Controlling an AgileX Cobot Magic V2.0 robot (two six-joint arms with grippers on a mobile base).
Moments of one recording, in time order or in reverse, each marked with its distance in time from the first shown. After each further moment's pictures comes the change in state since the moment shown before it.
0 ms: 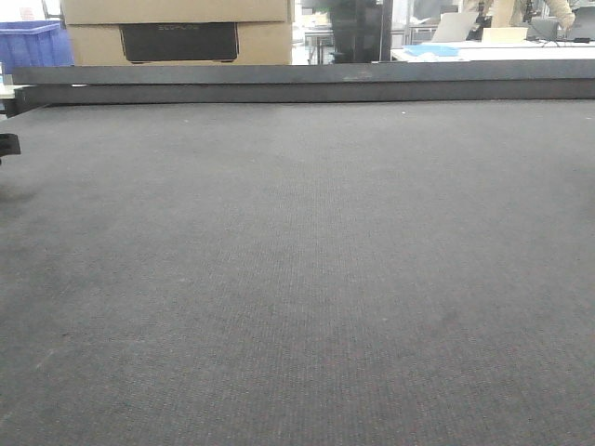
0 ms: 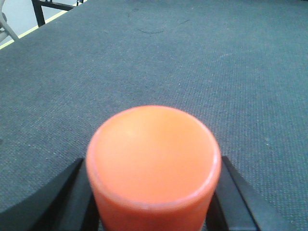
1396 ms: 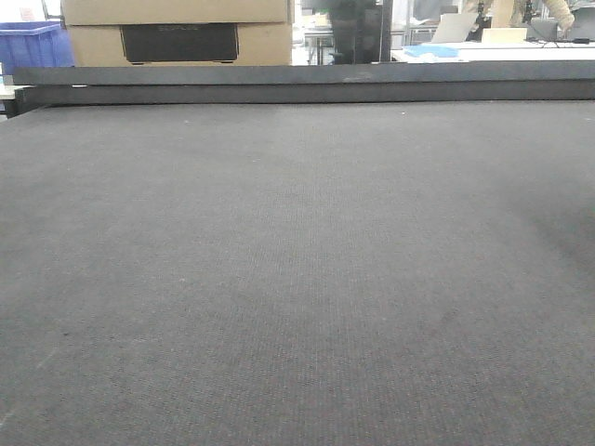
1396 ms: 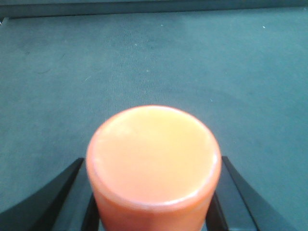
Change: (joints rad) left arm -0.181 -1.005 -0.177 0.160 1.316 0.009; right arm 0.274 -0.424 -0.170 0.023 0.814 0.000
